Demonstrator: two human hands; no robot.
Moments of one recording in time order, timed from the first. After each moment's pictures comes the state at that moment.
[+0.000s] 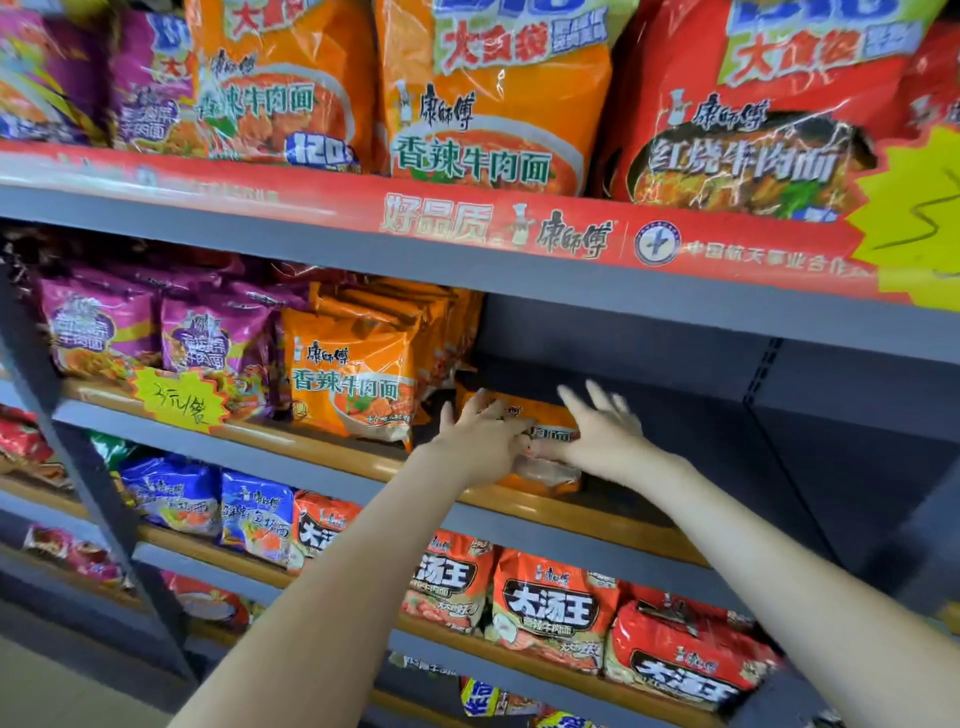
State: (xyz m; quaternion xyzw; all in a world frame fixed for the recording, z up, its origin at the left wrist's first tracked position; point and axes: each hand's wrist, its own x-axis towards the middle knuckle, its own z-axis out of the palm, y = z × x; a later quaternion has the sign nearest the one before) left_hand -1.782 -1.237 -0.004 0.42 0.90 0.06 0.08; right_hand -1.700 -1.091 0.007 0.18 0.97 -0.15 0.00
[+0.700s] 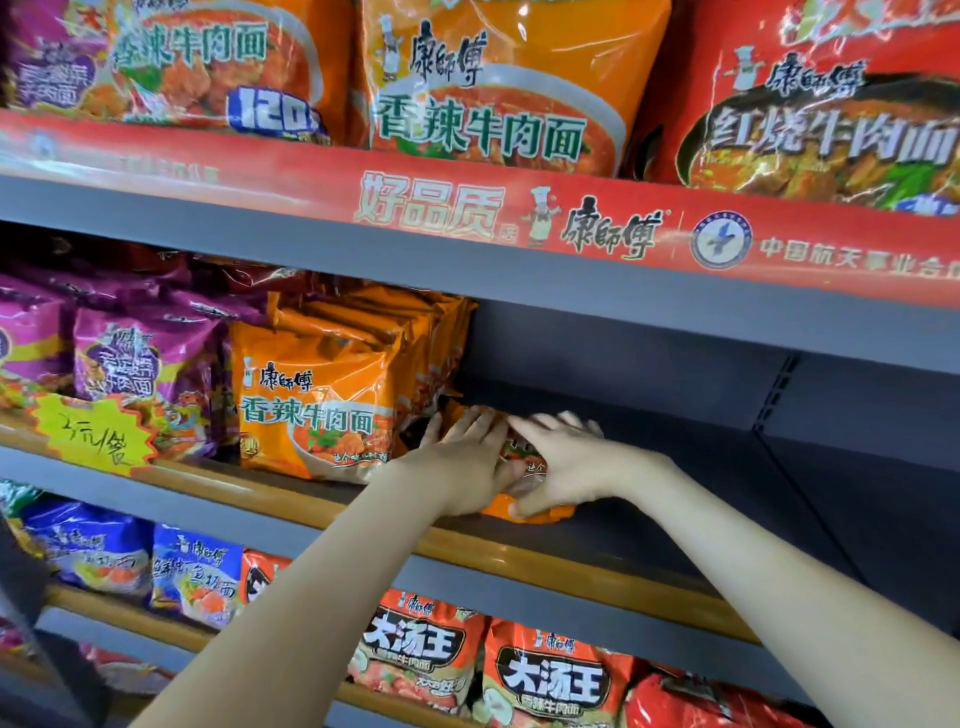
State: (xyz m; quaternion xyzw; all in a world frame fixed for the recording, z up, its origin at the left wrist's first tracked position) left_hand -1.815 -1.230 -0.001 0.44 0.89 0.04 0.09; right_hand -1.751 -1.087 0.007 0.08 0.99 -0.04 0.10
